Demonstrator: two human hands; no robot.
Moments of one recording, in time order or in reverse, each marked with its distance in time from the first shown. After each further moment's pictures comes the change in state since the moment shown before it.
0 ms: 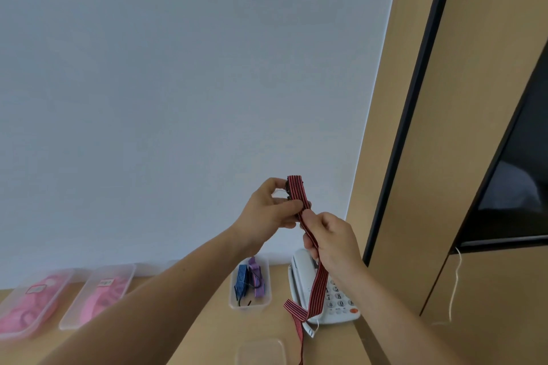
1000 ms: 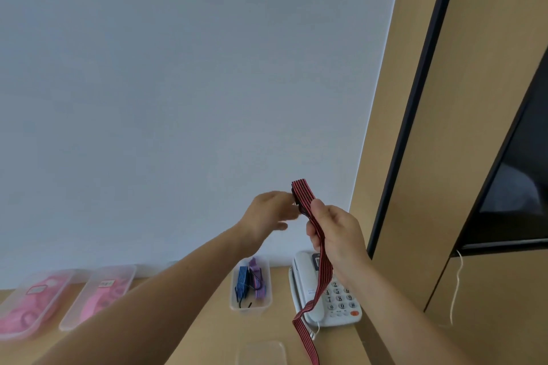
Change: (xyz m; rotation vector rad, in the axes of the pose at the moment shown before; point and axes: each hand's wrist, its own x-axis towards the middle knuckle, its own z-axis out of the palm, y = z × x) left_hand 0.006 0.001 -0.001 0.107 0.064 -0.162; right_hand 0.001 -0.015 -0.001 0.141 0.012 -0.029
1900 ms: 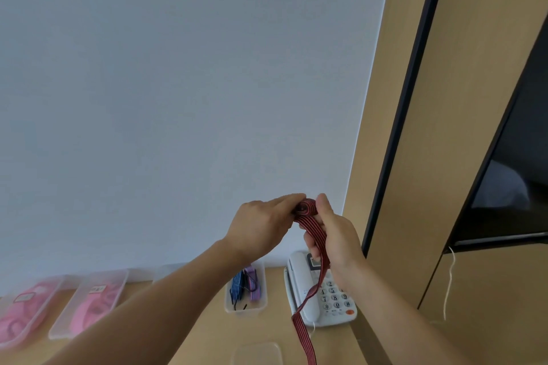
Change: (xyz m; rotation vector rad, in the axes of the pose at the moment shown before) left_hand 0.003 -0.023 -0.004 1.042 0.259 1.118; right_hand 0.000 -0.001 -0.007 0.064 -0.038 0.170
